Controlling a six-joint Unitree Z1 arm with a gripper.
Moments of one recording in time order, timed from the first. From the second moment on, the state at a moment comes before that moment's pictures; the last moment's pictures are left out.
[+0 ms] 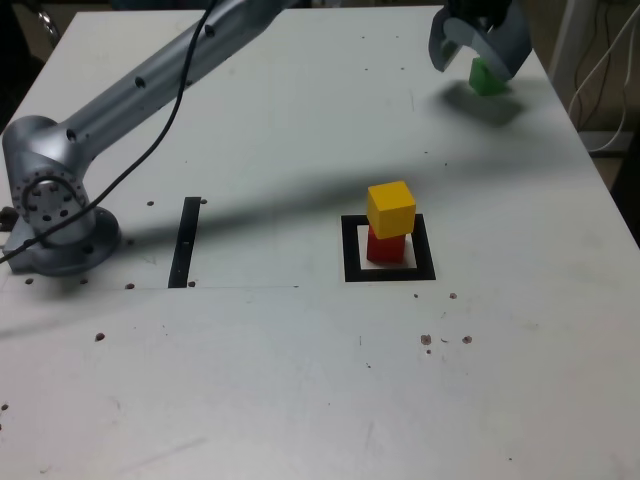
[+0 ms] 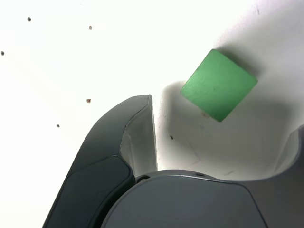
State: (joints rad) arm 0.42 2.69 -2.85 1.54 0.36 1.08
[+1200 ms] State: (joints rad) arm 0.43 2.74 -2.85 1.45 0.34 1.06
